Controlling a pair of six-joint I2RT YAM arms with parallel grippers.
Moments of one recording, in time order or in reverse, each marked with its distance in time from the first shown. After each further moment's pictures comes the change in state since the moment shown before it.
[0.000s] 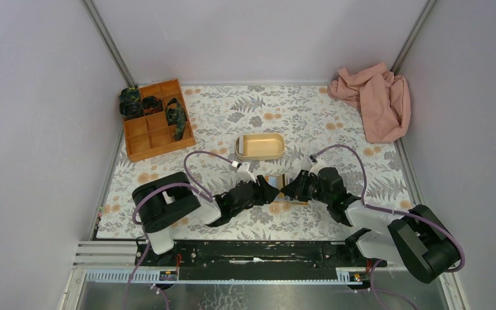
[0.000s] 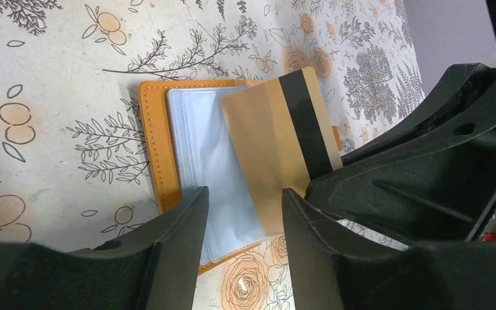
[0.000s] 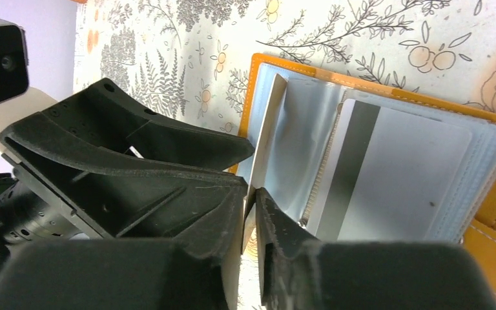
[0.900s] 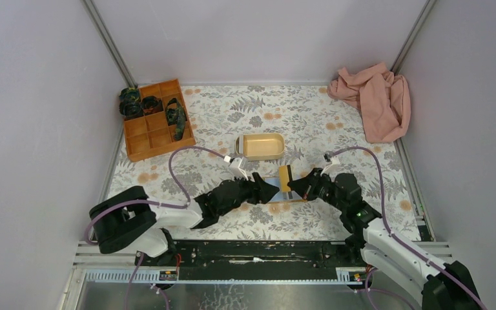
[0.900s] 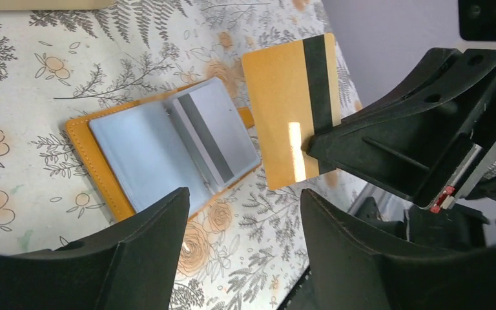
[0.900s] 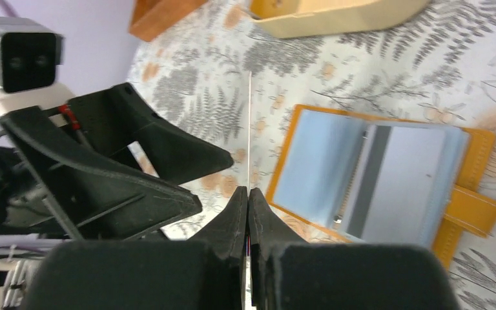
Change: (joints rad) left arm -0.003 -0.319 -0.047 -0.154 0.065 0.064; right arm -0.009 -0.445 -0.002 -0.271 0.061 -0.072
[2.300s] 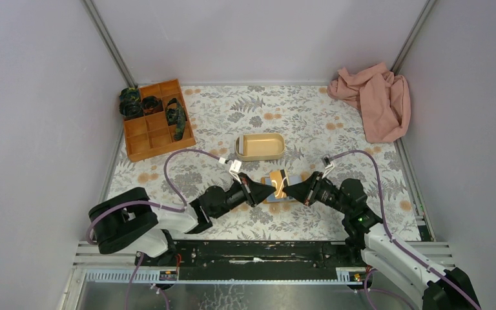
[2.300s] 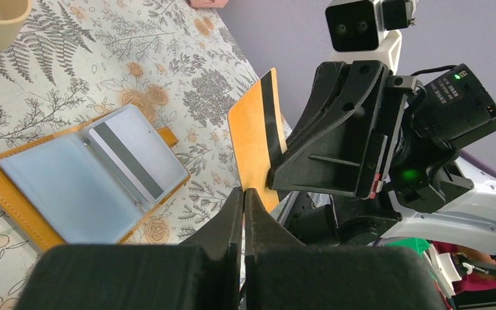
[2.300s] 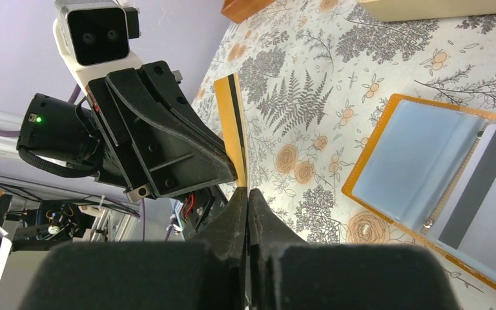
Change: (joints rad) left arm 0.002 -0.027 -0.132 0.387 0.124 0.015; right arm -0.006 -0.102 -0.076 0.169 -0.232 0.149
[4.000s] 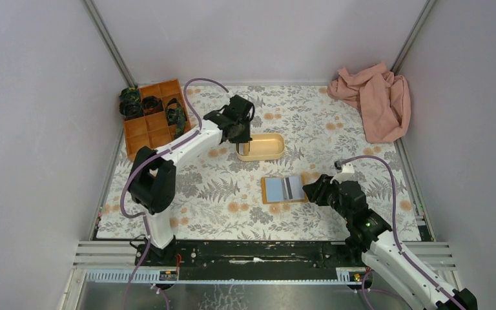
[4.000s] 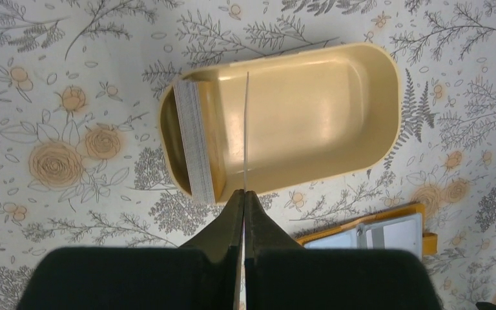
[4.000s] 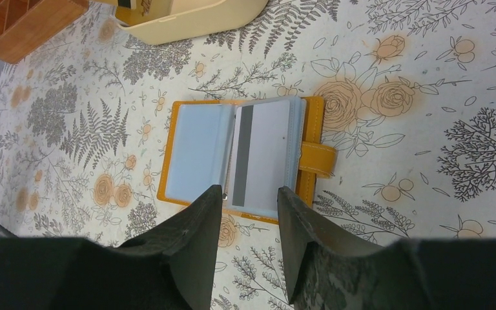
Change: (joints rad) left arm 0.473 0.387 1.170 -1.718 -0.032 0.336; right arm 0.001 -0.175 0.050 -0.526 0.503 -0.283
